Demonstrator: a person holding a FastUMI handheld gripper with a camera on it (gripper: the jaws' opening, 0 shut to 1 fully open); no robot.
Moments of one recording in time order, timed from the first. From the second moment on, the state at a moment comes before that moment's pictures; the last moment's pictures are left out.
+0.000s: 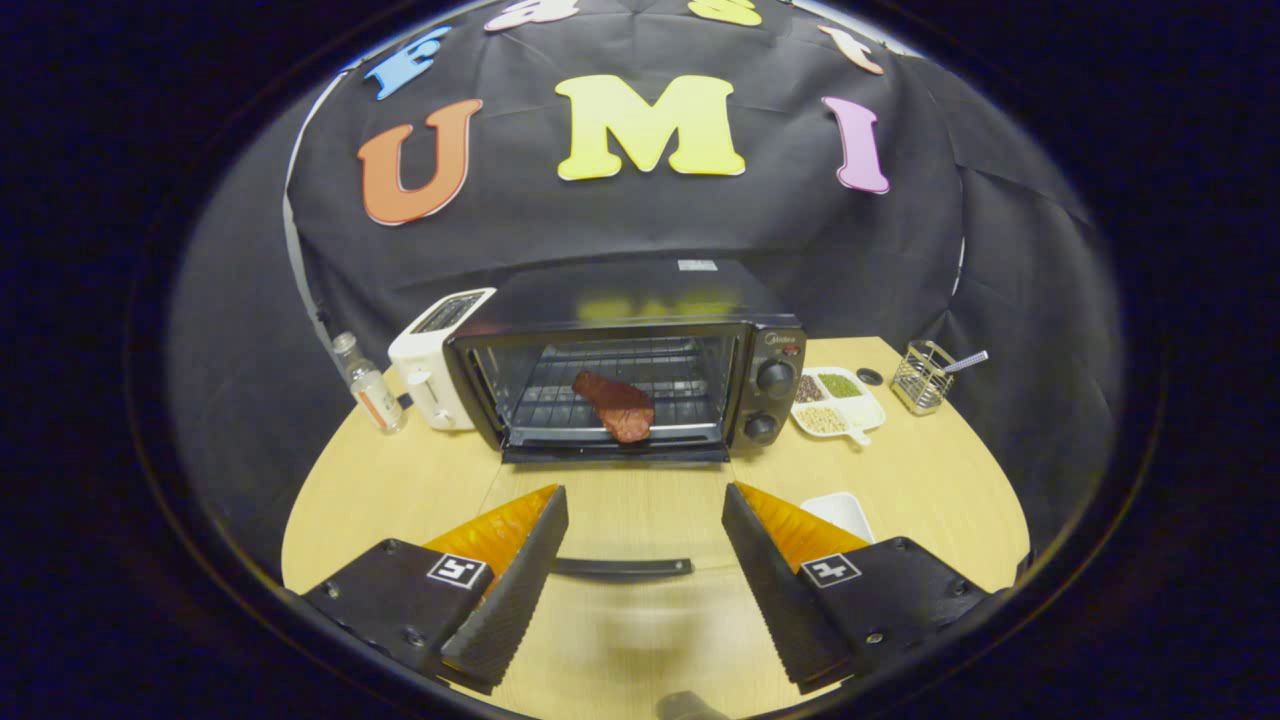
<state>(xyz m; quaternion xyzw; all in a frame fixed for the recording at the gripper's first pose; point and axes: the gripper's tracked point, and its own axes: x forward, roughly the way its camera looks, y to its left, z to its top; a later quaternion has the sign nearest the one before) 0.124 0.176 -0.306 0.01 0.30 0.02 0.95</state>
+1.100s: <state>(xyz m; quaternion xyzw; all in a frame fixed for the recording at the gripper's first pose) 0.087 0.164 -0.440 0.01 0.40 0.07 0.91</state>
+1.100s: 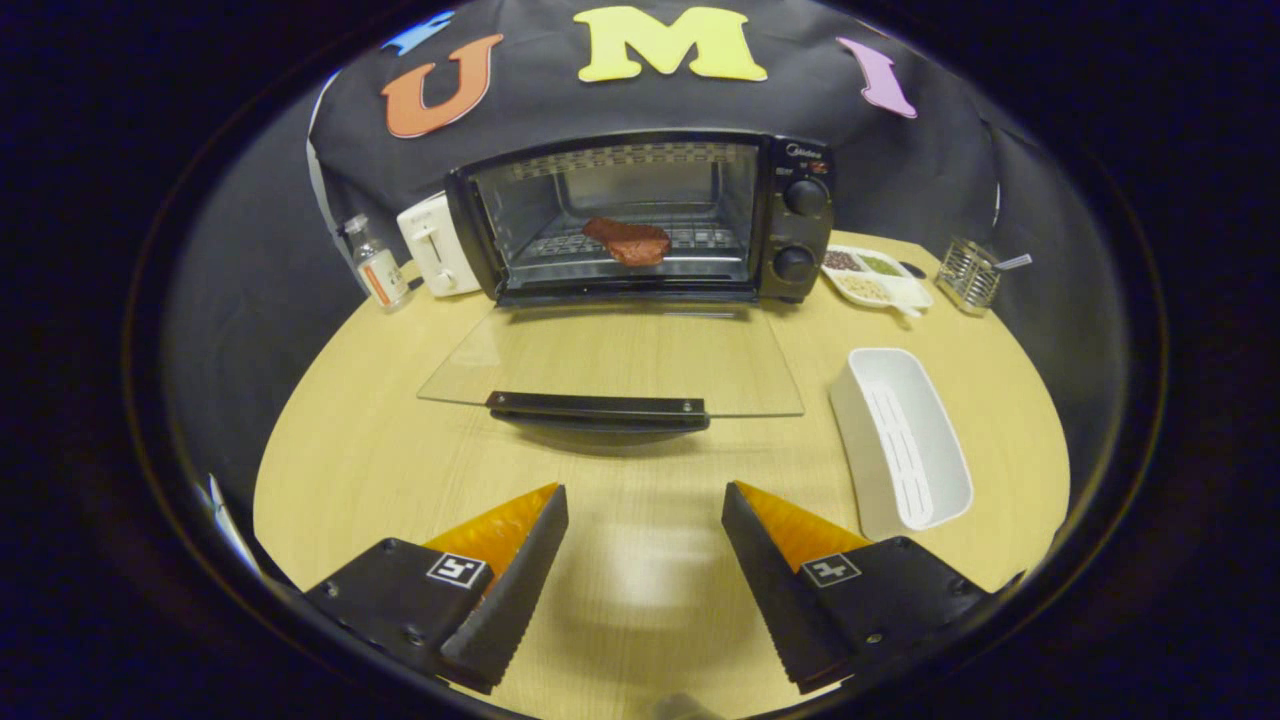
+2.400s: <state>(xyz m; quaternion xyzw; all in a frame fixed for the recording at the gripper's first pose) 0.172 0.174 -0.379 -0.01 0.37 0.09 0.92</state>
